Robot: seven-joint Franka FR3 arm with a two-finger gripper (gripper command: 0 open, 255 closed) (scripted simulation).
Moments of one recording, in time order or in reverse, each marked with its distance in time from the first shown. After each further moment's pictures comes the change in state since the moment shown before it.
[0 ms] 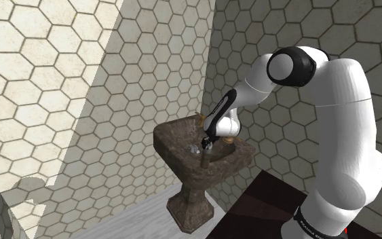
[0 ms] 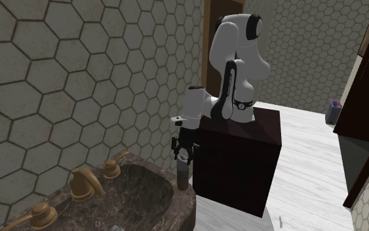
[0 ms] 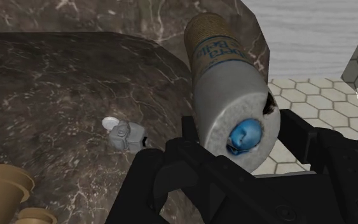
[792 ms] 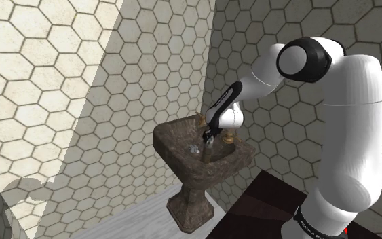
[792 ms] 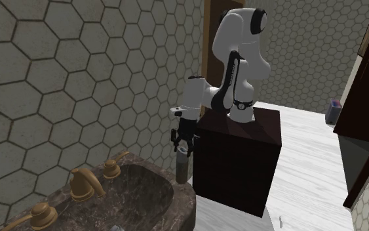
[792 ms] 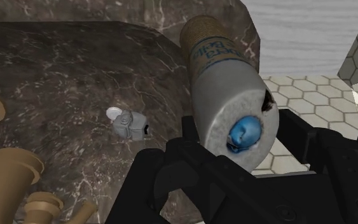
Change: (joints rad) arm 0.068 -0.114 -0.080 -0.029 -0.039 -0.096 0.045
